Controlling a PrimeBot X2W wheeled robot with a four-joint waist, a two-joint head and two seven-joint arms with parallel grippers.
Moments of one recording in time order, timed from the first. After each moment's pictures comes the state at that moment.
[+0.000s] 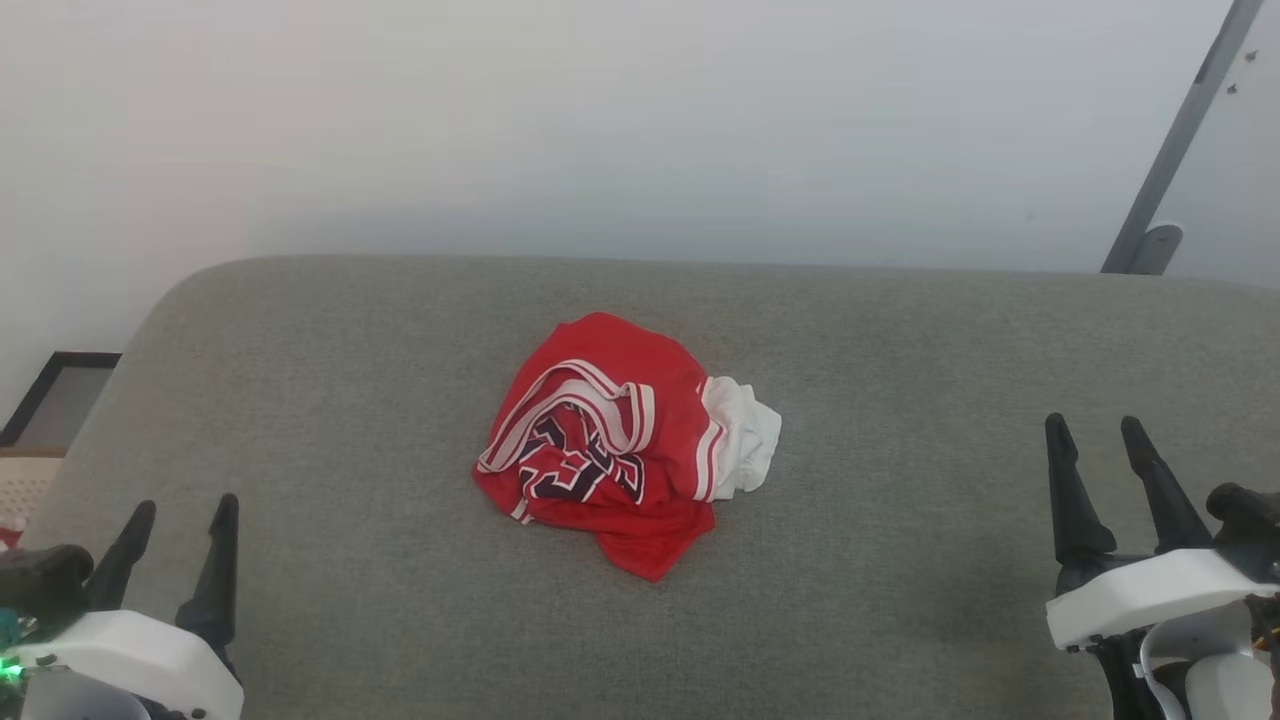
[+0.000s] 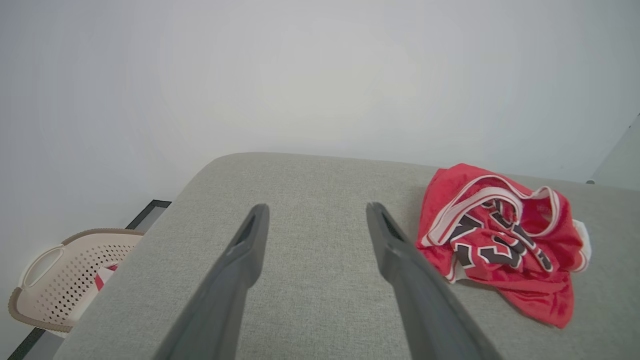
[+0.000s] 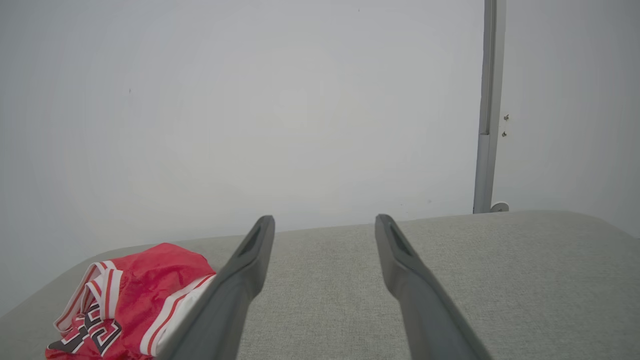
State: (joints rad) left arm 0.06 0.56 -0.08 0.00 -0.65 0.12 -0.03; right arm -0.09 -0.15 -0.07 0.18 0.38 0.13 -0.18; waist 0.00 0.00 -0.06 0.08
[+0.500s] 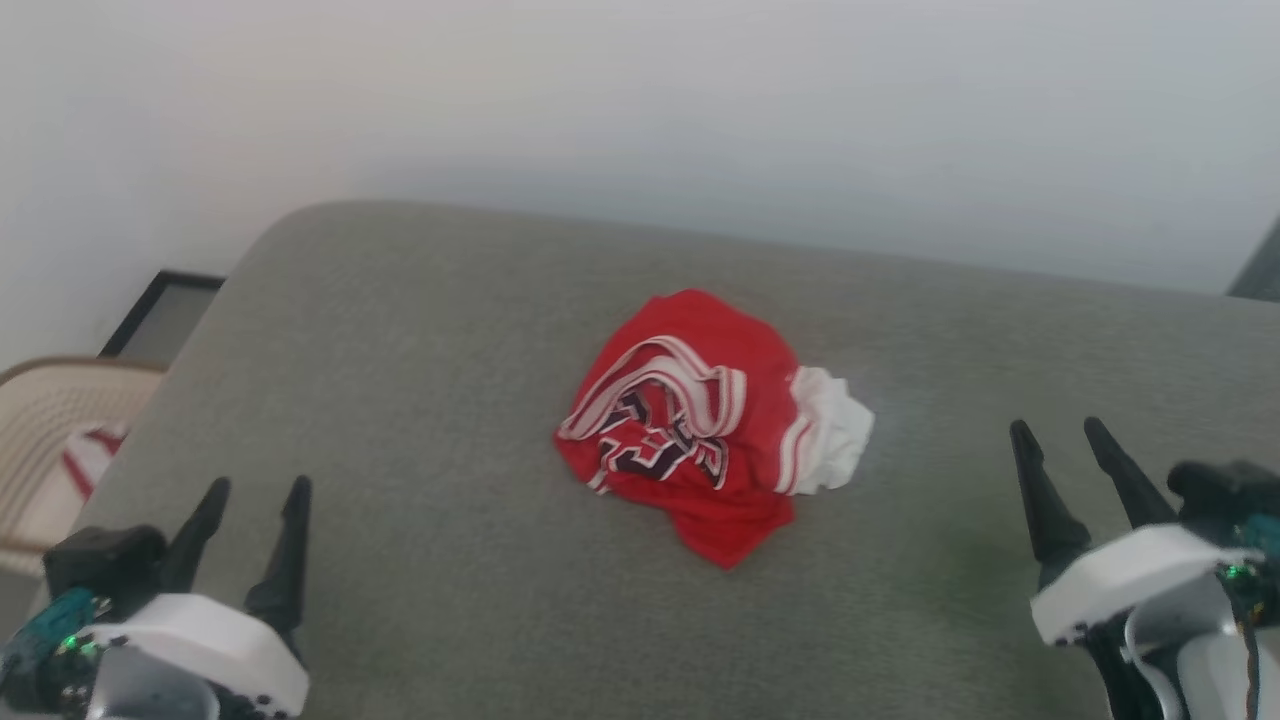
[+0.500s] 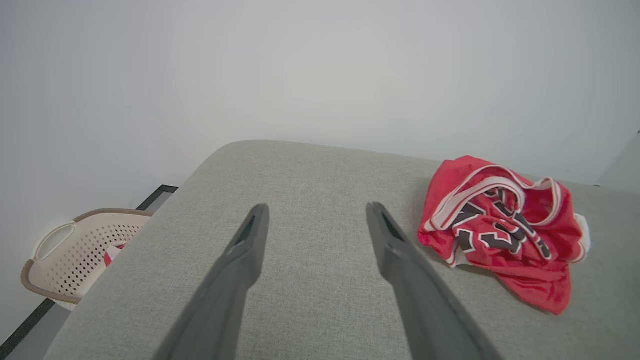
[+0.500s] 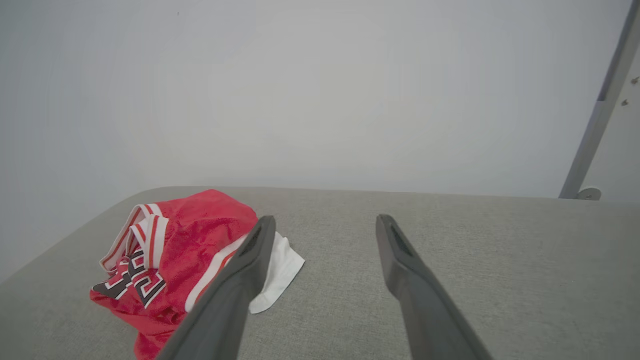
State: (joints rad) left arm 0.02 0.52 -0.15 -0.02 -0.63 0.11 -0.03; right arm -0.11 -0.20 0.00 0.20 0.40 0.13 -0.07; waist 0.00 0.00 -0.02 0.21
